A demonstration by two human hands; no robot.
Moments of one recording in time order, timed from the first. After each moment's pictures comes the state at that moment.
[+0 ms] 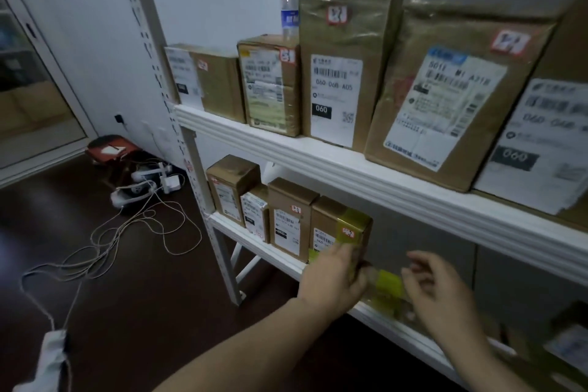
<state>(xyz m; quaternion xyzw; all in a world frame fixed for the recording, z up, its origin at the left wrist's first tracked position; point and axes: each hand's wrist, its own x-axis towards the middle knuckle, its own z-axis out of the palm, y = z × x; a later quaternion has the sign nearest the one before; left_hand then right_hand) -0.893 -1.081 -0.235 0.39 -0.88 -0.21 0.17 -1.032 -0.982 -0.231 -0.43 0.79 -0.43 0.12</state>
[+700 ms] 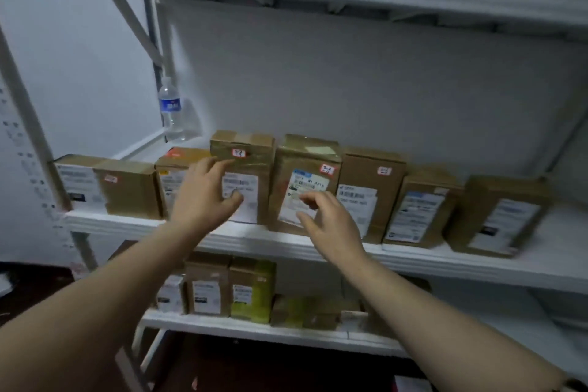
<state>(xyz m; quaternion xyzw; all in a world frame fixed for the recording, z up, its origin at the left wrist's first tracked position) -0.822 -1.161 0.047 0.30 -0.90 -0.12 0.31 -0.961 -0.995 0.018 -0.48 0.79 -0.38 -0.05</state>
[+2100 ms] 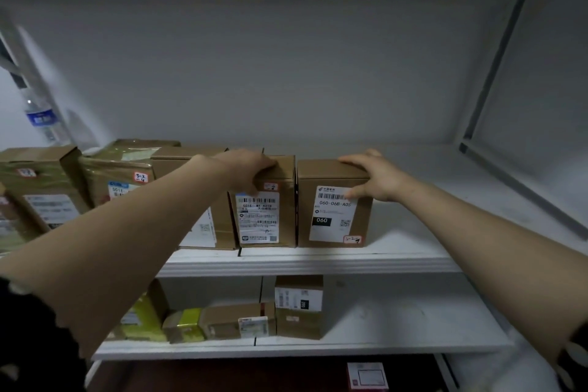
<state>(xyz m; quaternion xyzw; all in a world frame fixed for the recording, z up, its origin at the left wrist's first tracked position) -1.134 -0.956 0.104 0.11 -0.99 0.03 -0.06 -1.284 -0.745 0.072 -0.41 0.88 -0.25 0.07</state>
